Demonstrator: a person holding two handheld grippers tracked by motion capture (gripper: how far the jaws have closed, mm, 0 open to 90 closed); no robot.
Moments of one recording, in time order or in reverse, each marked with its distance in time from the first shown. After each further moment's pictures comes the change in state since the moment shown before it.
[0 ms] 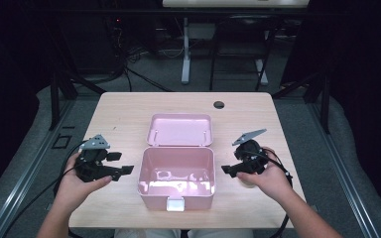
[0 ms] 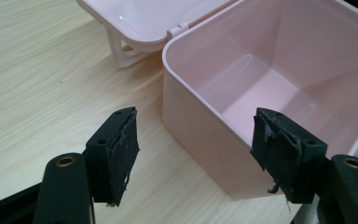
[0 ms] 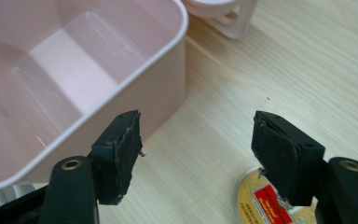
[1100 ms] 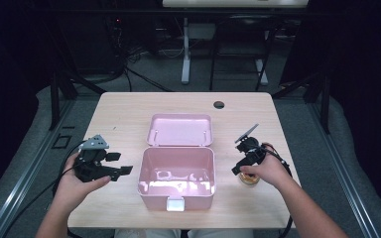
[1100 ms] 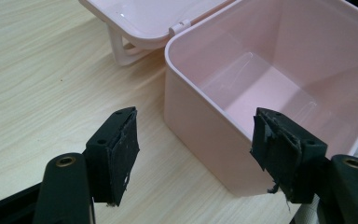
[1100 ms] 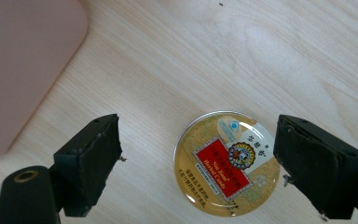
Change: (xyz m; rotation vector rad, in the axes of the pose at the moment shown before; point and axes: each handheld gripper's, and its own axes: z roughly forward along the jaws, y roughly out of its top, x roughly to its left) left arm 0.003 -0.002 -0.001 -0.005 -0.004 -0.002; right arm -0.053 -0.010 0.056 0.353 -0.080 0.143
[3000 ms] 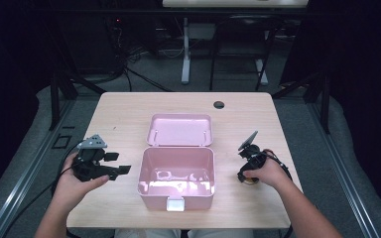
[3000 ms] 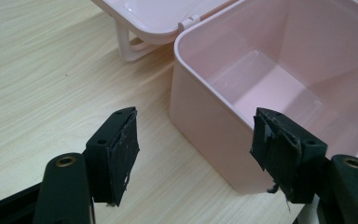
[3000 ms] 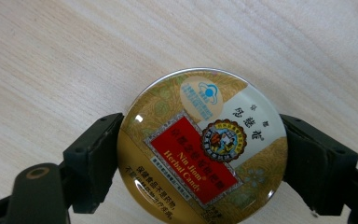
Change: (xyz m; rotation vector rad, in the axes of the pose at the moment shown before) left arm 0.006 -0.003 0.000 0.006 0.006 -0.017; right arm -0.023 -0.013 0.045 0.154 -0.016 0.057
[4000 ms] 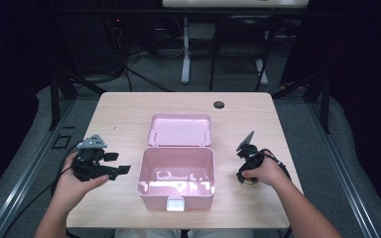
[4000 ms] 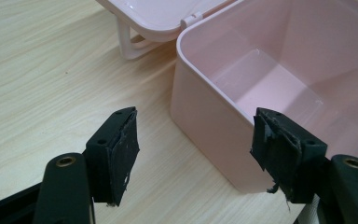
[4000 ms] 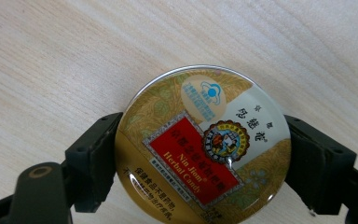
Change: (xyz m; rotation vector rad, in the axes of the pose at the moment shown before) left arm 0.002 -0.001 0.001 0.005 -0.002 -0.006; right arm 0.003 0.005 0.003 0.050 -0.023 -0.016
